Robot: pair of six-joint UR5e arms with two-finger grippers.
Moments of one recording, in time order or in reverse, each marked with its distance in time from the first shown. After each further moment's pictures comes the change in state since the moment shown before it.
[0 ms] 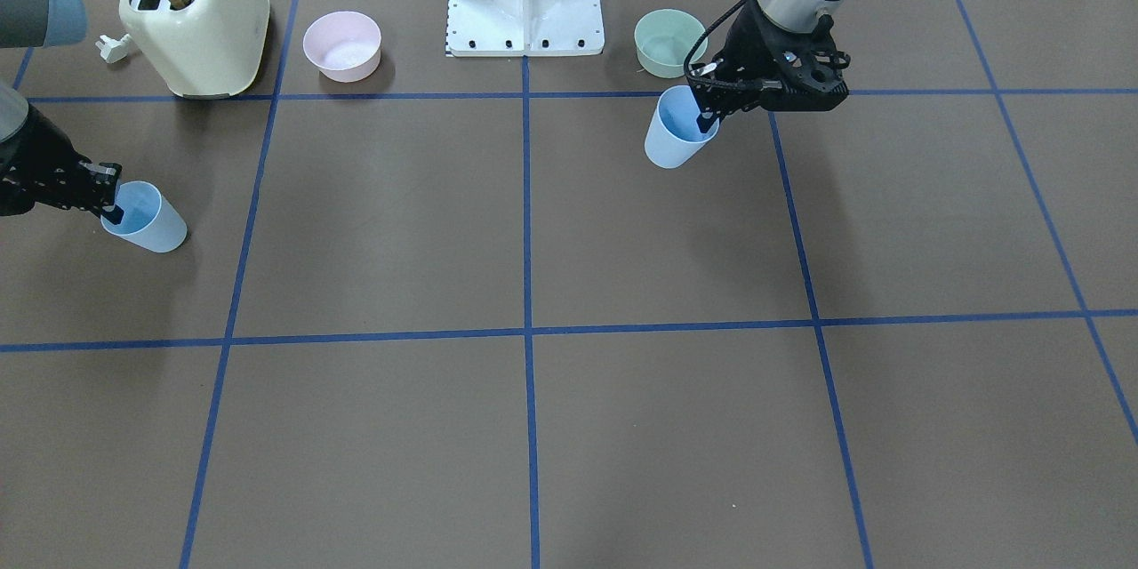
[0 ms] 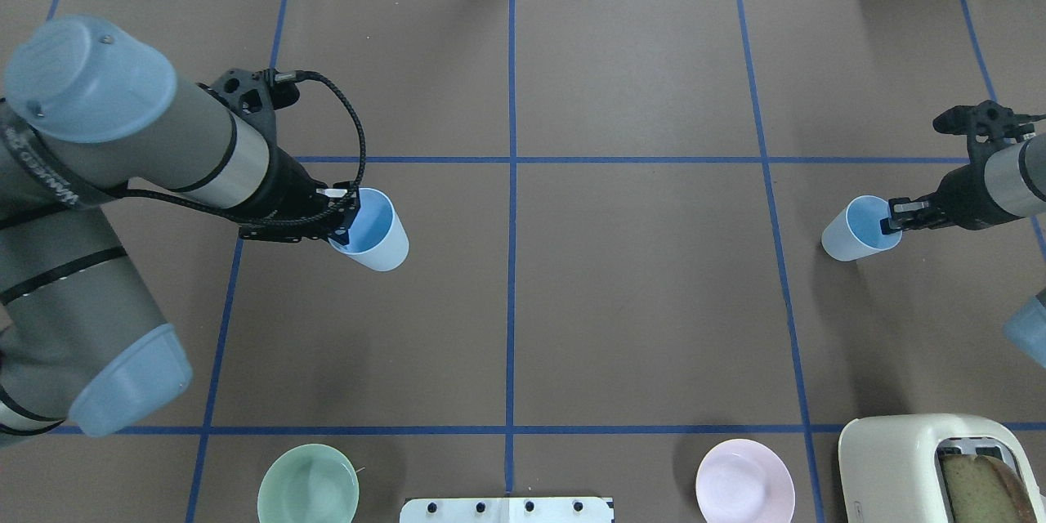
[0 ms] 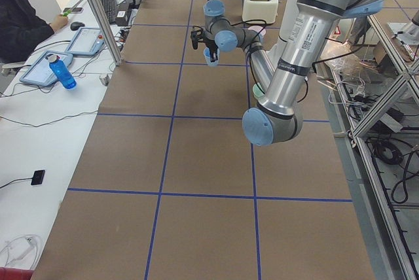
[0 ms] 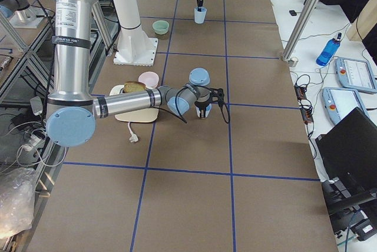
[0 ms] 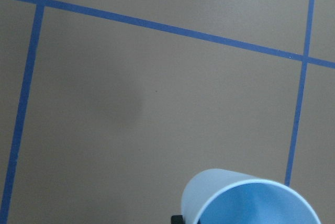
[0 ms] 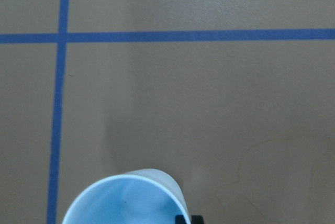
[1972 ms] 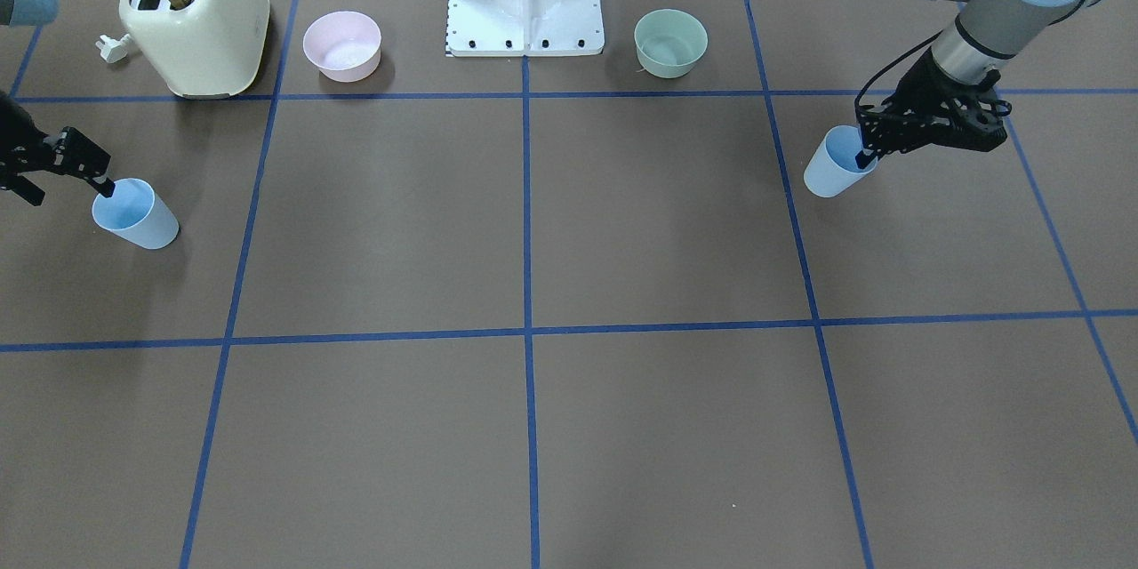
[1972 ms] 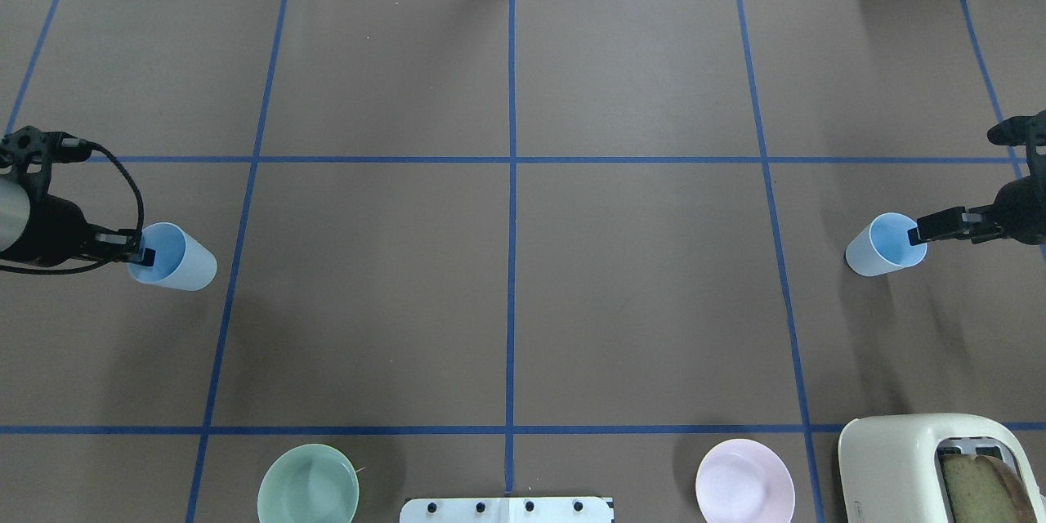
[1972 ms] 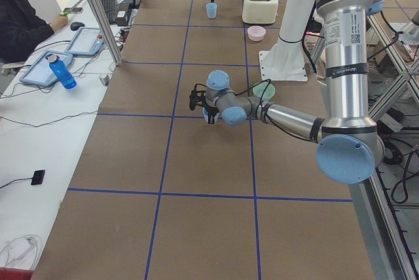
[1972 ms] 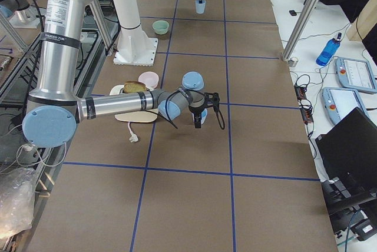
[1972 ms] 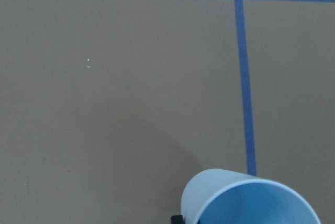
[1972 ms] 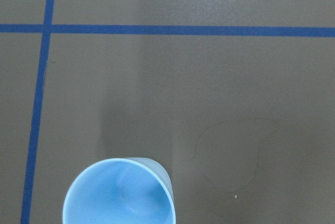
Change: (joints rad) left arm -0.180 0.529 0.090 -0.553 -0.073 0.342; right arm 0.045 -0.113 0.050 0.005 0.004 -0.084
